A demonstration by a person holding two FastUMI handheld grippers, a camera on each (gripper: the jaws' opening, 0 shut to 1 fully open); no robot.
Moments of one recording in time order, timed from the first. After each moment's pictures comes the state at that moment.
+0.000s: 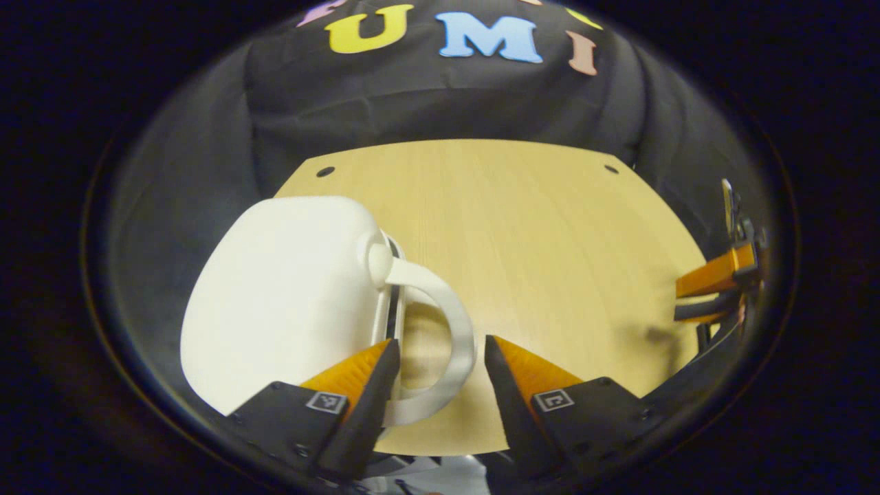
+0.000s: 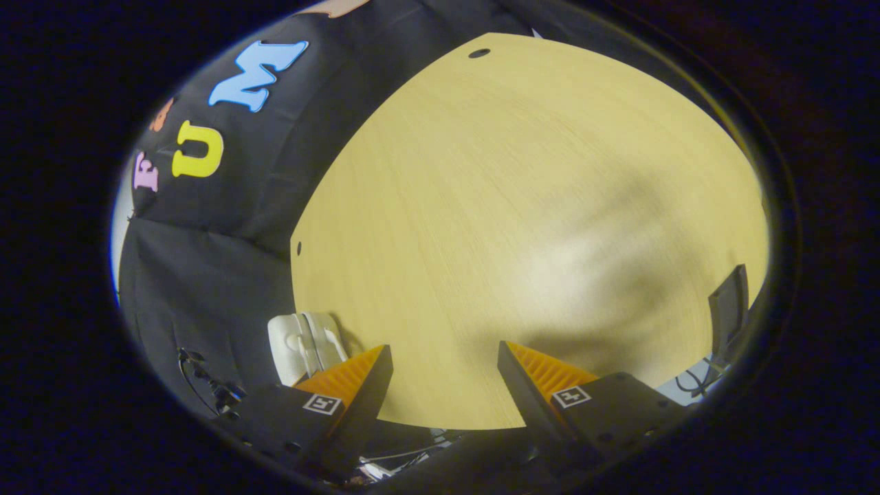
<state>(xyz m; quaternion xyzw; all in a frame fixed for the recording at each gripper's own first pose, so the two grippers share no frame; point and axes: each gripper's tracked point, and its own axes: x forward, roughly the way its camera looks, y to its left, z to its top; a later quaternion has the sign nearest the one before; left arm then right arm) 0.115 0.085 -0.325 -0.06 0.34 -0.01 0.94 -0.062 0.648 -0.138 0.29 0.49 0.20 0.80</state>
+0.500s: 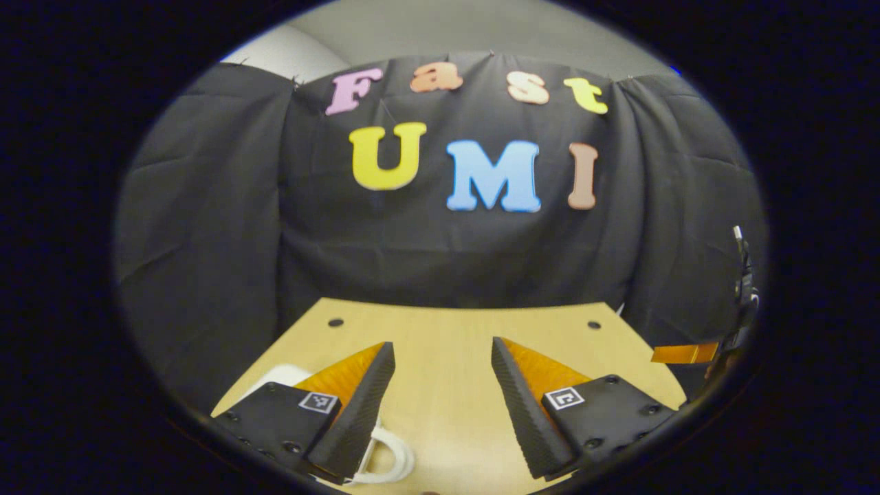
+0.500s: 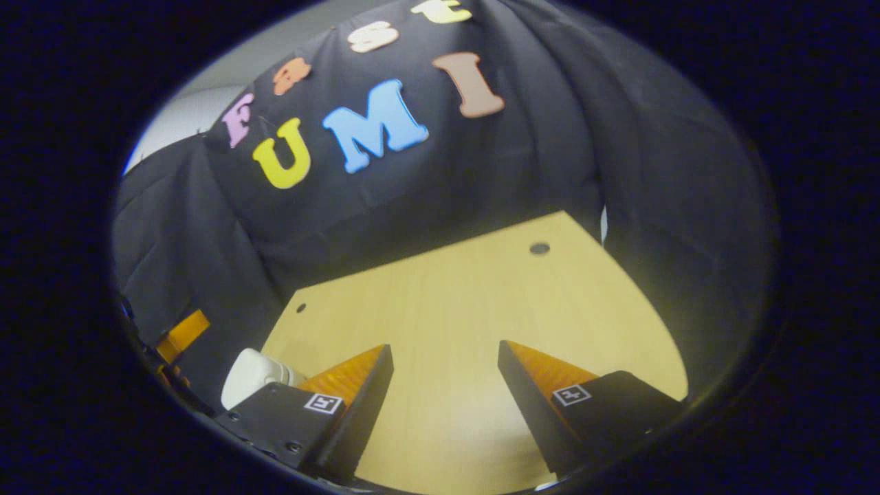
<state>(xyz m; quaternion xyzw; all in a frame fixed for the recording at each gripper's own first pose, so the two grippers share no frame) 0.152 0.016 0.005 -0.05 -0.05 0.03 1.00 0.045 0.566 0.087 0.08 0.10 0.22 0.97</state>
